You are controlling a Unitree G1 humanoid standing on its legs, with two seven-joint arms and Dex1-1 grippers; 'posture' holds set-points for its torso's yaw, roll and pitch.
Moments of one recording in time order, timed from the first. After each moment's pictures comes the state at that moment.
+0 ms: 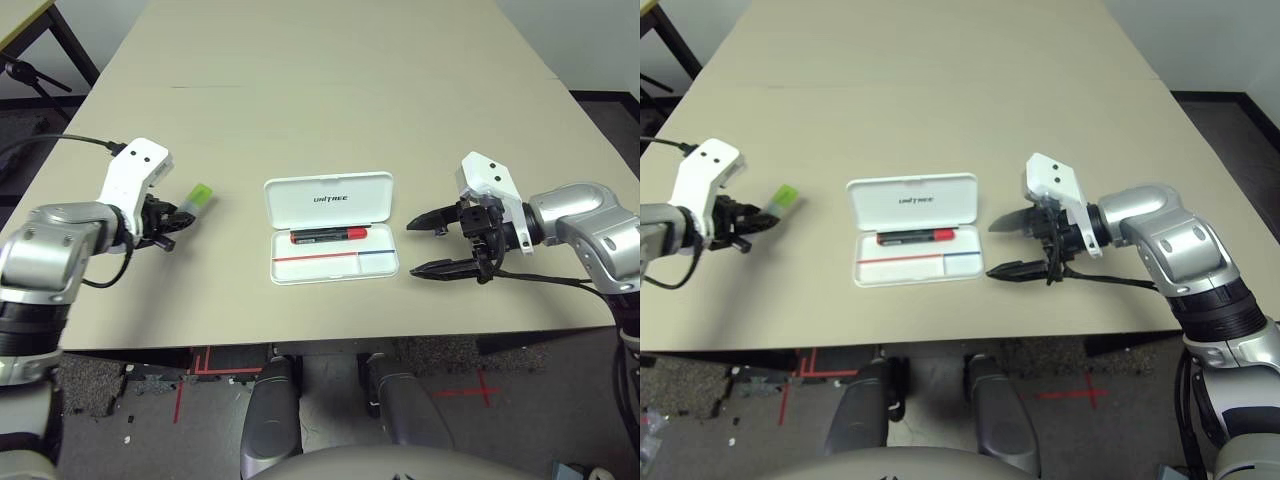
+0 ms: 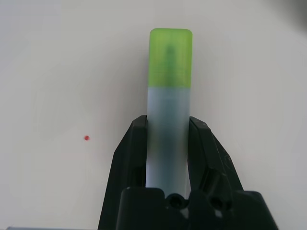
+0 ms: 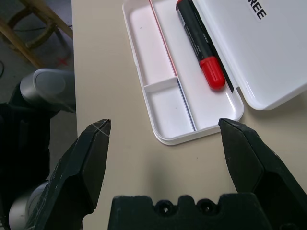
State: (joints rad) left arm -0.35 1.06 0.04 -0.09 -0.27 0.84 -0.89; right arm -0.55 -0.82 0.20 -0.09 0.36 0.60 1.34
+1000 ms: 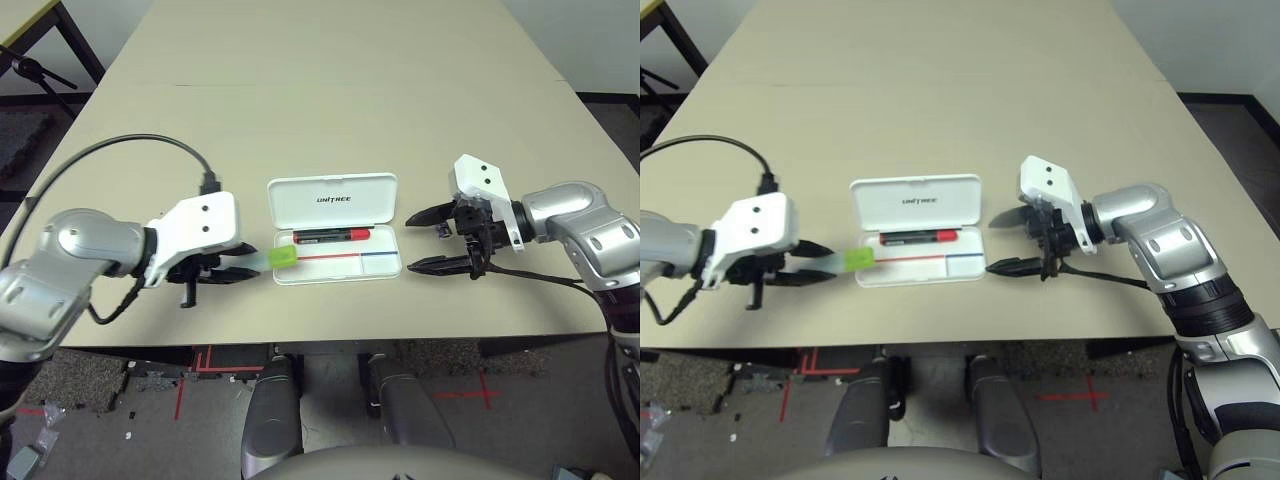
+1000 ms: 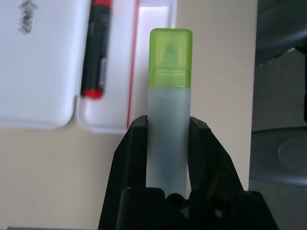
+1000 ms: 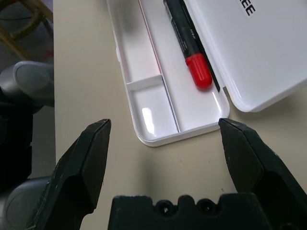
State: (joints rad) left arm -0.38 1.07 -0.22 -0.53 -0.27 0.63 -1.16; right arm -0.57 -0.79 0.22 -0.04 0.31 0.54 1.32
